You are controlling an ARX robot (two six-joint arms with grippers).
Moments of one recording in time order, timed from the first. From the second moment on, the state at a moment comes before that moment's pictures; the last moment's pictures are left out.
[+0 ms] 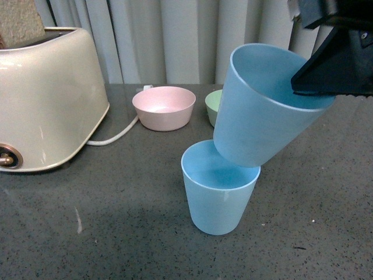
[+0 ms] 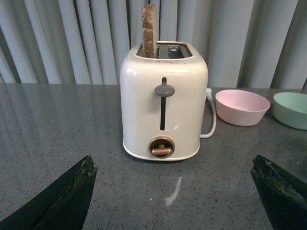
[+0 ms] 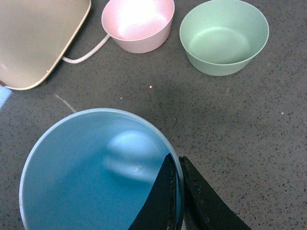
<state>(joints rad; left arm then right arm) 0.00 0.01 0.01 0.00 0.00 -0.01 0.42 1.31 0.95 -0.29 -0.04 0.17</state>
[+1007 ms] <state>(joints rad) 0.00 0.01 0.01 0.00 0.00 -0.01 0.39 1.34 0.99 -0.23 -0.08 0.25</state>
